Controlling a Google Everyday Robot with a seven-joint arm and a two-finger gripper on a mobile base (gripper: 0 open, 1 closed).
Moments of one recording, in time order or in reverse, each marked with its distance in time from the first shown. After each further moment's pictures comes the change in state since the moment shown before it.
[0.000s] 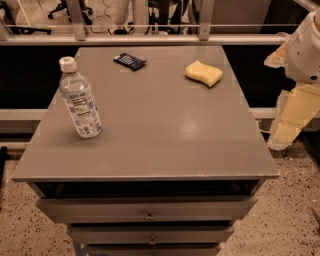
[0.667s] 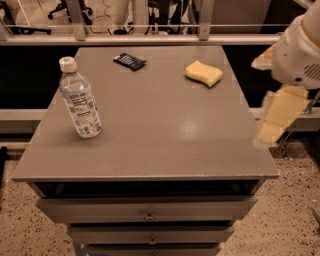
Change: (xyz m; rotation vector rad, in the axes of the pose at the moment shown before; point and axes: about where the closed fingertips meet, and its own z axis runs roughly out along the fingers) arm -0.021 0.001 0.012 -0.020 -0.062 -0.005
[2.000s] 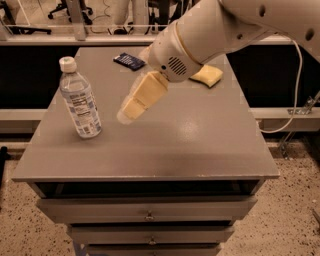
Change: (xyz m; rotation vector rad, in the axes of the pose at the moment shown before) arm -0.233 0.004 0.060 -0.145 -0.580 0.006
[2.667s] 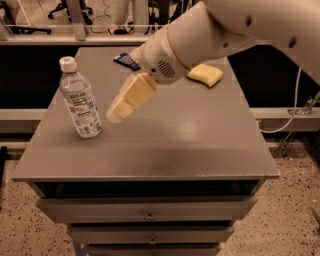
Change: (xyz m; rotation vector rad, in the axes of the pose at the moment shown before) arm -0.010 -0.004 0.020 -0.007 -0.056 -0.015
